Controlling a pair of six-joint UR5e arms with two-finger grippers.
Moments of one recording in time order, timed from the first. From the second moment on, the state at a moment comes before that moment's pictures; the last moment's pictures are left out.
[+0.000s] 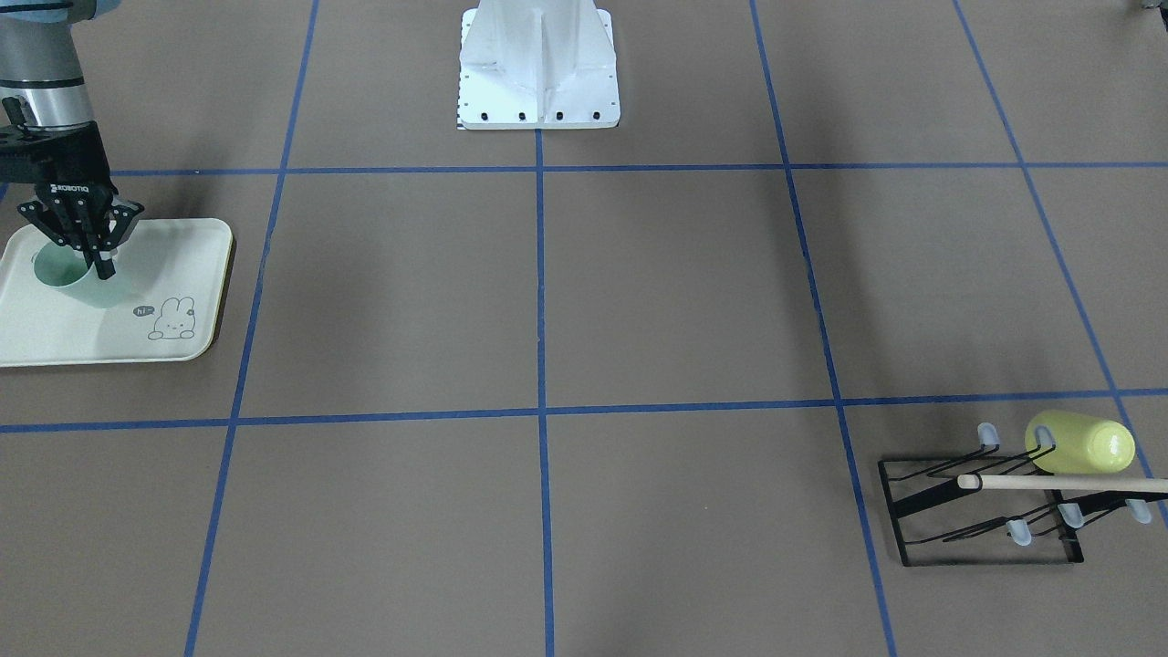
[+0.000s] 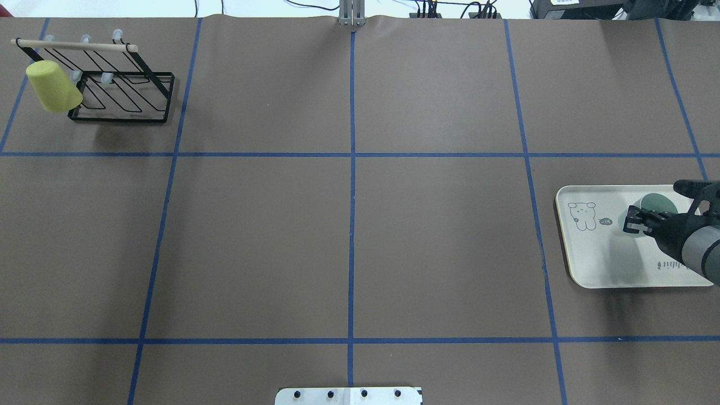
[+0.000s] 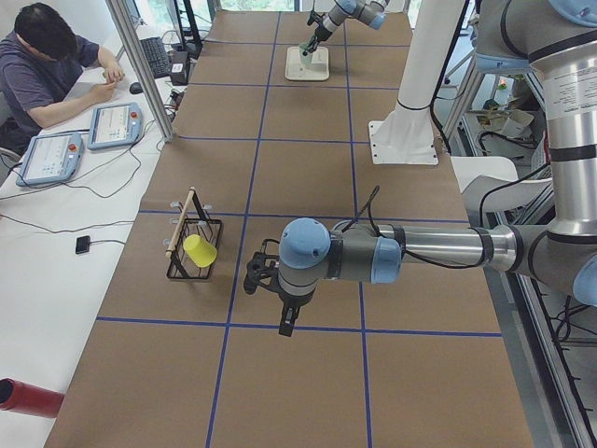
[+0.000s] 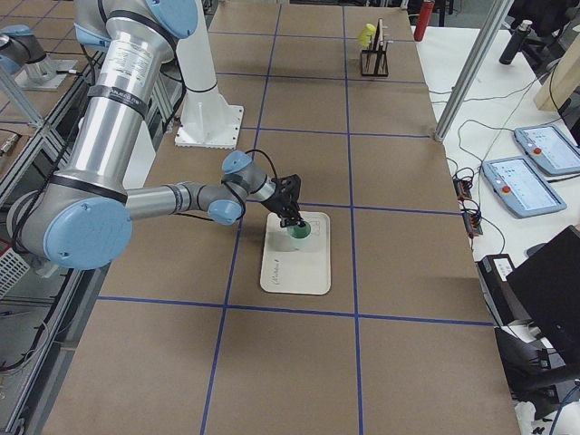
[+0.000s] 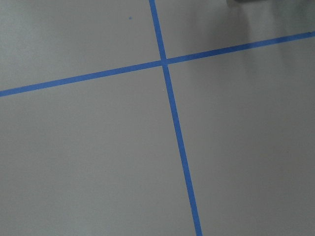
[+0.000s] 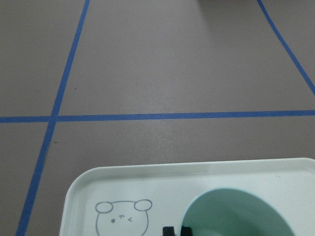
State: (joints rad) left arm -1.65 -1.34 -1.83 -1.62 -2.39 0.19; right arm 0.47 -1.97 1.96 -0.71 1.23 1.28
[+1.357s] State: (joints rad) left arm -1.65 -1.32 -1.84 -1.63 -2.39 0.19; right arm 0.99 -1.88 2.00 -0.84 1.90 0.79
